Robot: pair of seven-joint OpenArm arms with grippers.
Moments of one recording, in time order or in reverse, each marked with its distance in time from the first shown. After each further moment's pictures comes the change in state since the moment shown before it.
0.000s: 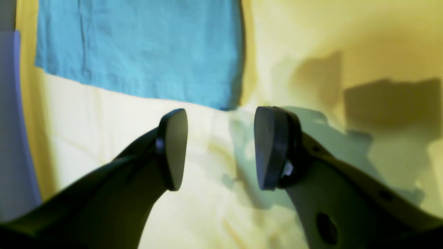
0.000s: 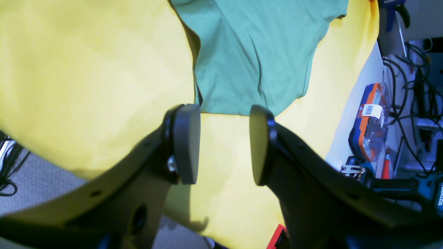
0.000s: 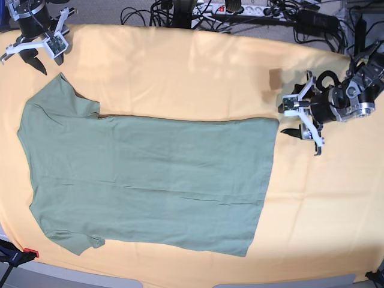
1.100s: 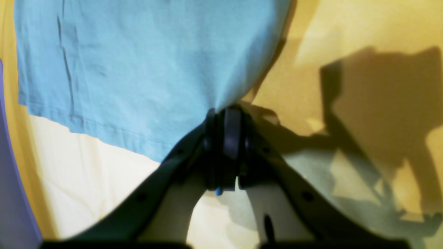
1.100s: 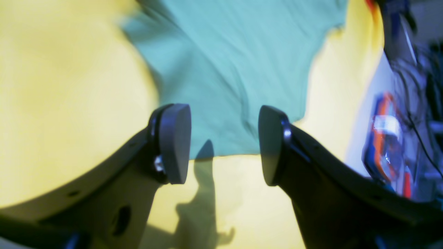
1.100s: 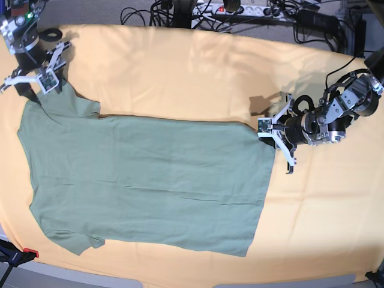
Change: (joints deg) left arm -22.4 9.5 23.9 -13.5 -1.9 1.0 1.6; right arm 20.2 0.7 0.0 -15.4 5.5 7.5 2.2
